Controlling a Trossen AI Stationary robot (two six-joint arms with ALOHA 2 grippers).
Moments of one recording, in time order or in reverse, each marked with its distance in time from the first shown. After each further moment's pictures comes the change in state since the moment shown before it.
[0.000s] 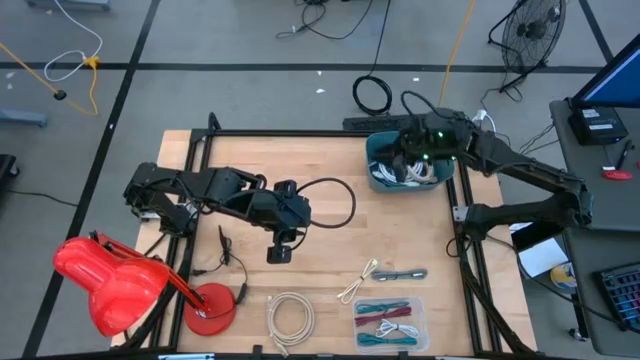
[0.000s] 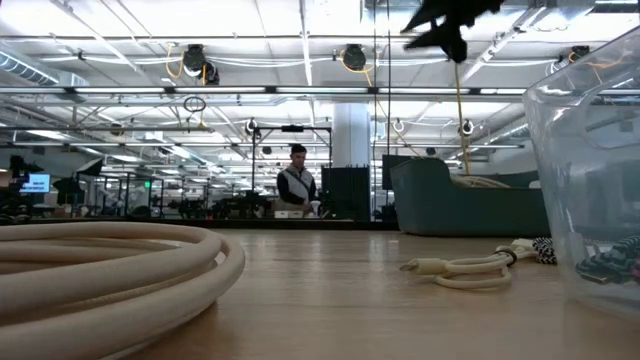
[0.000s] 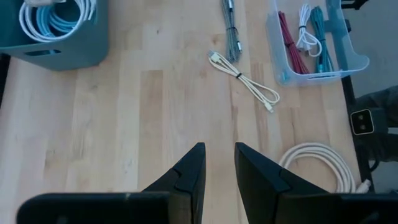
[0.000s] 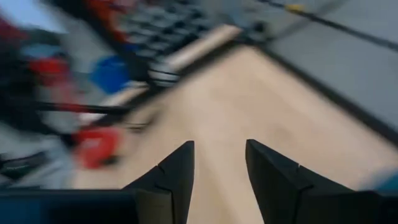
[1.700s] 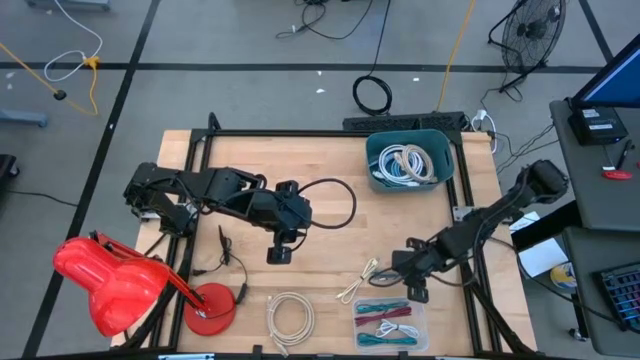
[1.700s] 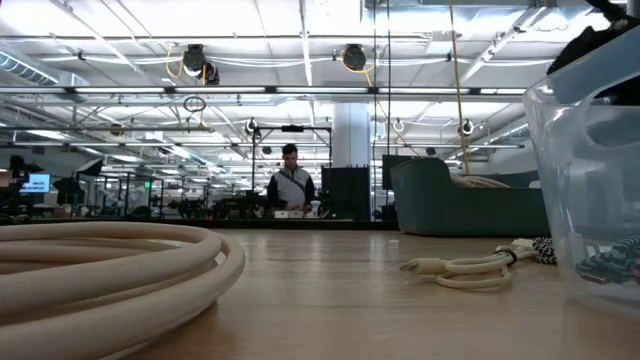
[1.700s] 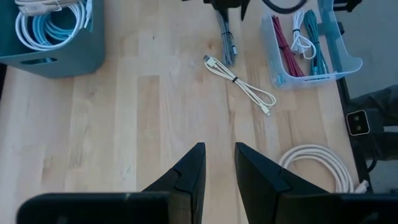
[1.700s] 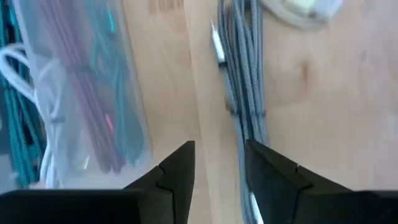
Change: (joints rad) left arm 0.001 0.000 0.000 0.018 0.011 0.022; right arm 0.995 0.273 -0.435 -0.065 0.162 0.419
